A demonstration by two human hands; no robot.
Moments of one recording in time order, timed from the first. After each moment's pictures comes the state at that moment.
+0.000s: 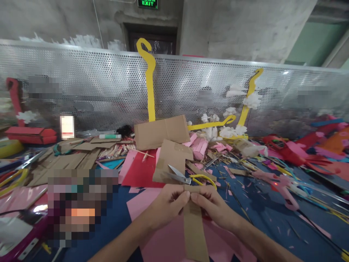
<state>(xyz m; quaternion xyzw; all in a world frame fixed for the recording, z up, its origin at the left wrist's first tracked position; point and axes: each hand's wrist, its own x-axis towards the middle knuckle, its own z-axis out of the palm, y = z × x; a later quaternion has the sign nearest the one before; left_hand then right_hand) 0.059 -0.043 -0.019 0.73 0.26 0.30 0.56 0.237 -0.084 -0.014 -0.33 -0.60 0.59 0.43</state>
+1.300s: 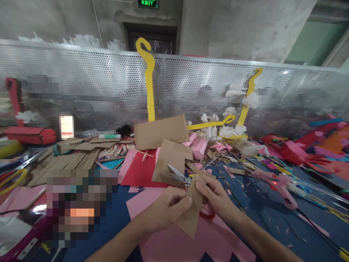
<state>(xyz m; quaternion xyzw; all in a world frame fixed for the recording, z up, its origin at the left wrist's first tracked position) 0.056 -0.050 -0.007 0.72 0.22 0.24 0.61 0.253 -0.069 -0.028 -0.40 -0.58 0.48 0.52</state>
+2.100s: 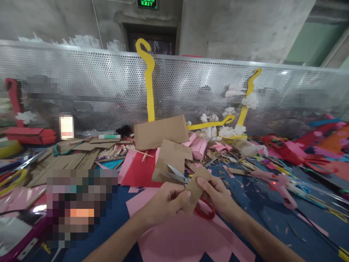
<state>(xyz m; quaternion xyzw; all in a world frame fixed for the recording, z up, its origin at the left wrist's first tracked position) 0.055 -0.040 -0.009 0.75 0.20 0.28 0.57 0.258 -0.068 -0.032 -0.39 -0.53 0.52 0.55</state>
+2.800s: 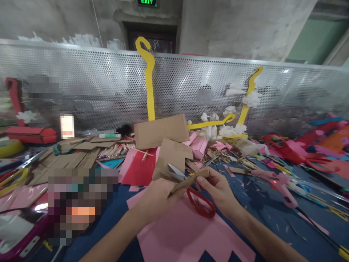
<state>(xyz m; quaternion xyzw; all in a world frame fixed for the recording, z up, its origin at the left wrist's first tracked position) 0.040 -0.032 0.000 0.88 0.33 0.26 0.23 0.261 -0.063 -0.024 -0.40 -0.59 0.39 0.58</state>
